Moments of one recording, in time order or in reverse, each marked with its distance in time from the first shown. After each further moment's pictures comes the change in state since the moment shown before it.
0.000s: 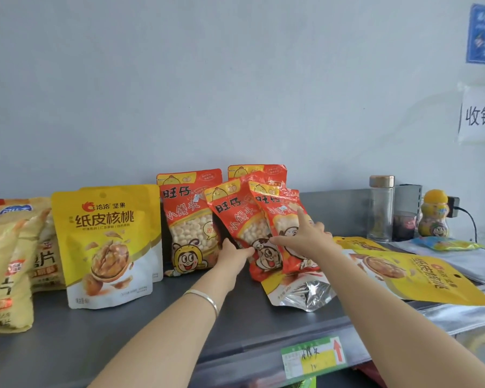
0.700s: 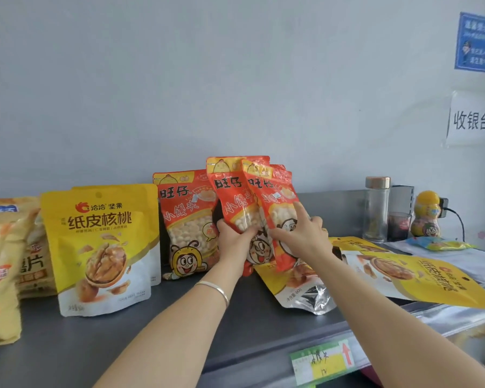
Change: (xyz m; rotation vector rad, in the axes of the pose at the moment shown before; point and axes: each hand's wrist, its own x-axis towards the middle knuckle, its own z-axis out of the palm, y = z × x) left_hand 0.016 0.018 0.006 -0.231 0.152 0.245; right_hand -0.018 -0.023 0.003 0.137 0.202 -0.021
